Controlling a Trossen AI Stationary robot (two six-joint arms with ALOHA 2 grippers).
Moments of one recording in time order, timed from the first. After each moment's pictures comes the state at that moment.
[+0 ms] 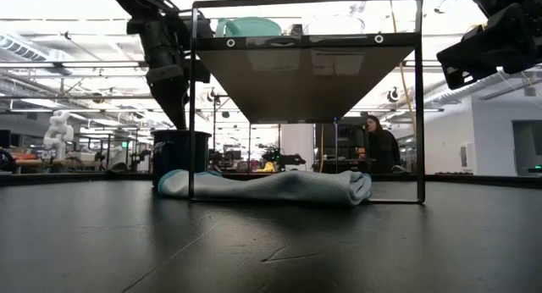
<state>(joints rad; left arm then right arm) 0.51 1.49 1.08 -0.82 0.08 0.29 0.50 0.64 0.14 0.26 0.37 0.15</state>
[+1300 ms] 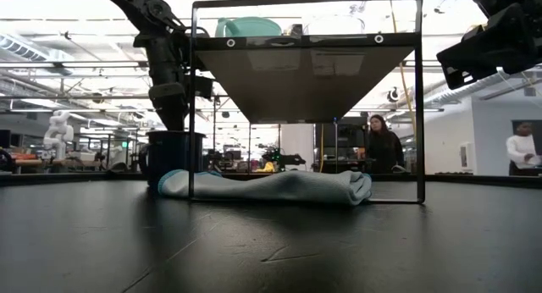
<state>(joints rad) 0.57 1.57 1.08 -0.81 0.08 0.34 0.50 0.64 0.14 0.26 0.37 0.14</state>
